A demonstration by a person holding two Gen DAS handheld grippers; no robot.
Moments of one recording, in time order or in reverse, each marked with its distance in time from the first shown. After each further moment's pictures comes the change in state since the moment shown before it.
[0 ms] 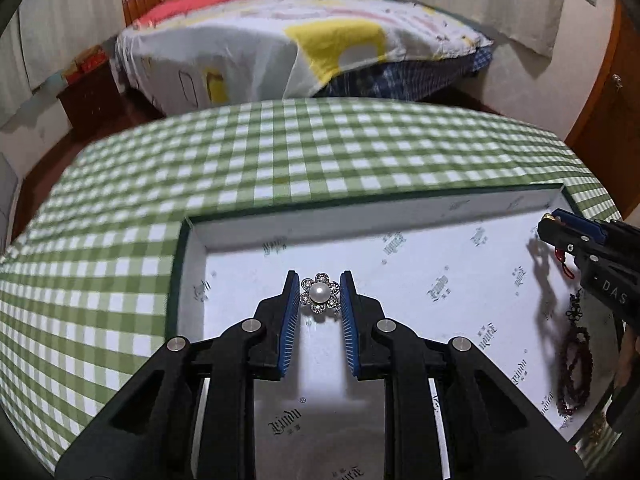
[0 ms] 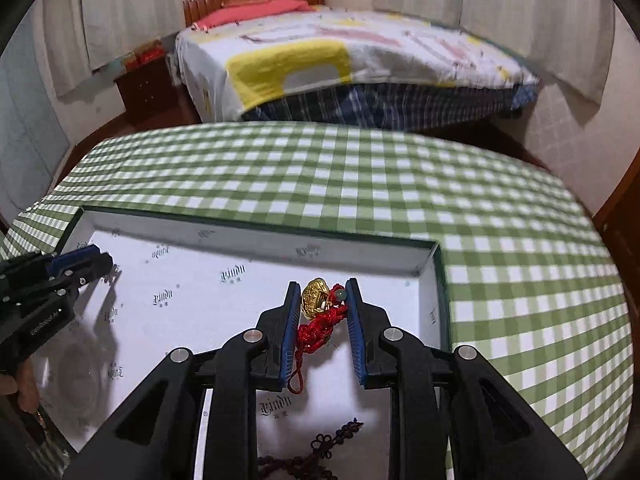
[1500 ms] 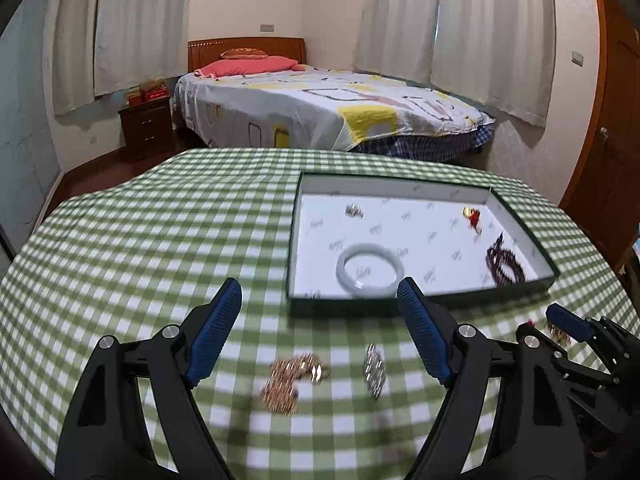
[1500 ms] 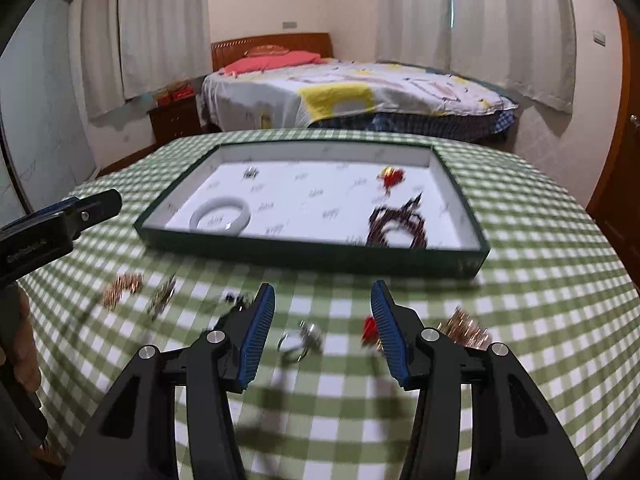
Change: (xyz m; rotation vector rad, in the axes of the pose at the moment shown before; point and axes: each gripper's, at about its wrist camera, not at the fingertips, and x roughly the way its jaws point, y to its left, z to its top) left arm -0.180 0.016 -0.180 -0.113 -0.333 0.076; right arm -0.137 0.075 -0.182 0.000 -0.232 0.015
